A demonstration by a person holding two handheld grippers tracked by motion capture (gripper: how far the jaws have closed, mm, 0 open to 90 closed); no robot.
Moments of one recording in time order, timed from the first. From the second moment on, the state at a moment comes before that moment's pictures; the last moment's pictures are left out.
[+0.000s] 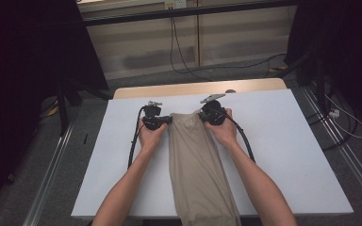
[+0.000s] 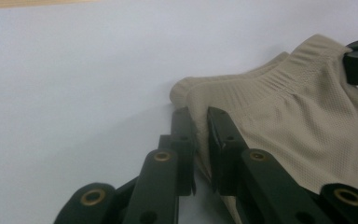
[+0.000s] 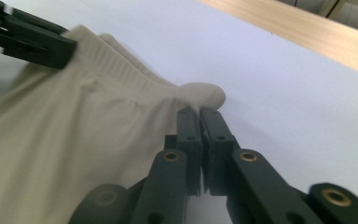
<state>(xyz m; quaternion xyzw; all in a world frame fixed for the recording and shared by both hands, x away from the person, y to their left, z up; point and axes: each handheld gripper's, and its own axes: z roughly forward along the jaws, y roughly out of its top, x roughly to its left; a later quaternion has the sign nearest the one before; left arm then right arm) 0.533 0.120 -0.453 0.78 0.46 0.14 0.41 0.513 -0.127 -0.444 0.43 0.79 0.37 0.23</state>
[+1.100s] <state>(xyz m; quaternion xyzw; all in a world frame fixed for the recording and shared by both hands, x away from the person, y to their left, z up) 0.542 0.132 -0.456 0.77 0.48 0.11 0.41 0.539 -0.128 -0.462 0.48 0.77 0.40 0.15</state>
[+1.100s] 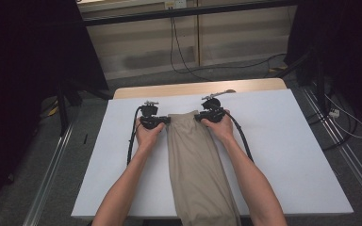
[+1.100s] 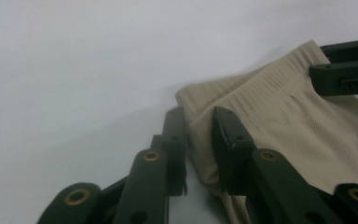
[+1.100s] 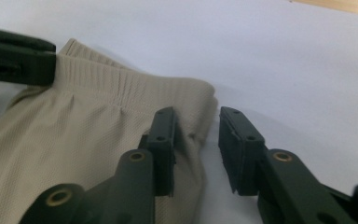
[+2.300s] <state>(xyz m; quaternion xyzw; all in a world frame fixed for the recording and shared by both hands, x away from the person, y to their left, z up) 0.563 0.090 -0.337 0.75 0.39 0.16 0.51 0.530 -0.171 -0.337 0.45 0.71 0.49 0.24</state>
